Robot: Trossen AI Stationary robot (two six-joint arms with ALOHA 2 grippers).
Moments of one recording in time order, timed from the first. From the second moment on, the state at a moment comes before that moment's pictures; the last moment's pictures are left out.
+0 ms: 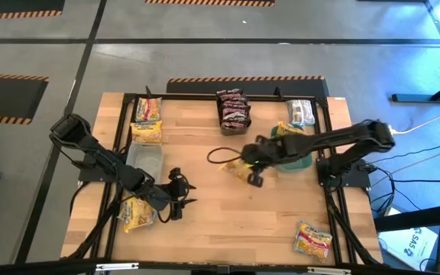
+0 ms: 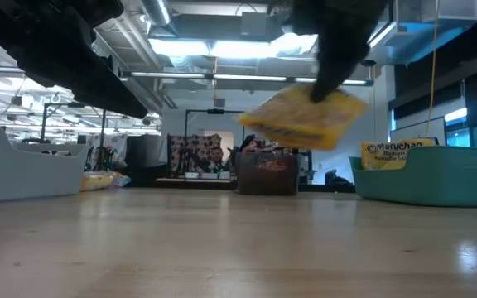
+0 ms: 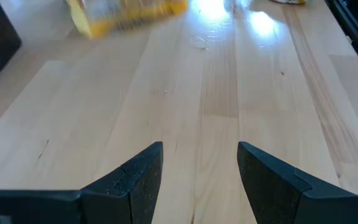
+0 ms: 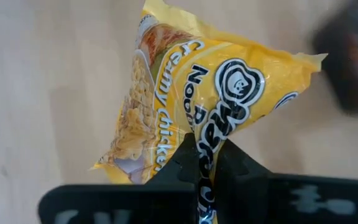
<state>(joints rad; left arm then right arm) -0.58 1.41 0.58 0.18 -0.59 -0.44 0.10 1.54 1.21 -0.75 0.14 0.29</state>
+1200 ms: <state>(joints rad) -0.57 1.41 0.58 0.20 -0.60 -0.43 -0.06 1.35 0.90 -1.20 0.54 -0.09</state>
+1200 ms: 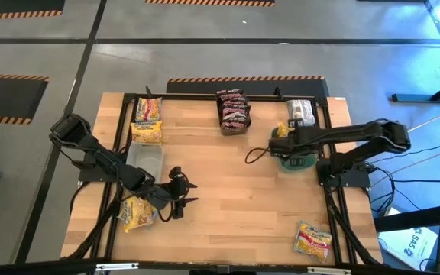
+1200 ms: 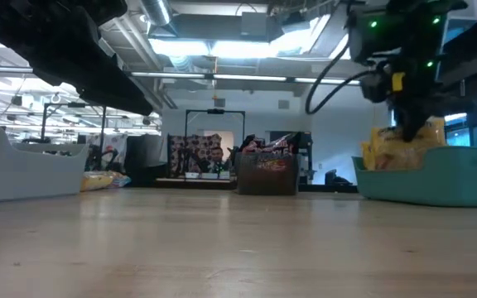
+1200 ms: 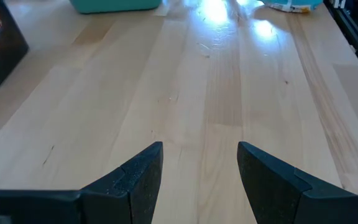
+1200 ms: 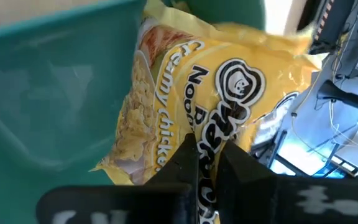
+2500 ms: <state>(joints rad) -0.57 1.41 0.58 0.27 -0.60 -0.45 -0.02 1.48 1.19 -1.43 0.54 0.33</state>
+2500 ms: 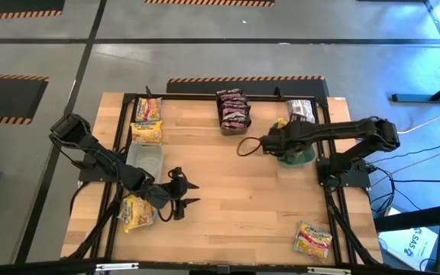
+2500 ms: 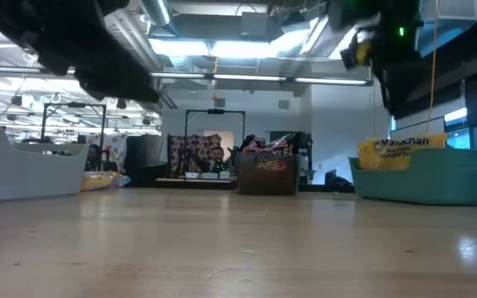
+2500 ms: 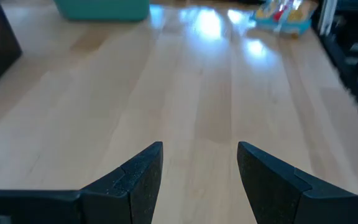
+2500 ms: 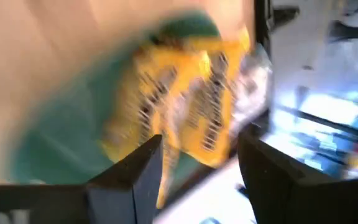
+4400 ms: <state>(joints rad) -0.53 1.43 0.96 -0.43 -0.60 -0.59 -0.08 1.21 0.75 -1.01 0.48 0.39</state>
